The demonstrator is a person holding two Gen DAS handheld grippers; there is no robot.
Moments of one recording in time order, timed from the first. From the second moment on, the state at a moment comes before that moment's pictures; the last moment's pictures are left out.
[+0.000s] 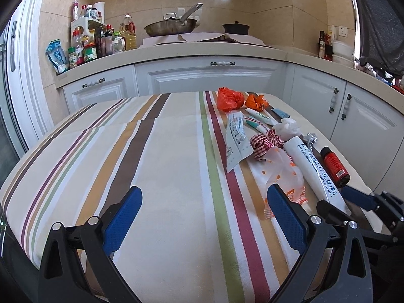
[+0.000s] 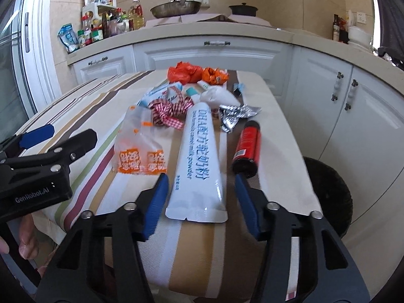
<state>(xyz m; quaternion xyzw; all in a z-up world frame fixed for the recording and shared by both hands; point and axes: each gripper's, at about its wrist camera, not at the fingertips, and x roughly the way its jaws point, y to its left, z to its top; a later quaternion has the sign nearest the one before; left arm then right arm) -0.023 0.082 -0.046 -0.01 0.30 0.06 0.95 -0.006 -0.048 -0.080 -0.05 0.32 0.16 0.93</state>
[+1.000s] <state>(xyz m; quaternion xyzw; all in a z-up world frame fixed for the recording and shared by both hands) -0.004 0.032 -0.052 0.01 0.30 0.01 0.95 -0.019 -0.104 -0.041 -0.03 0.24 0.11 0.96</state>
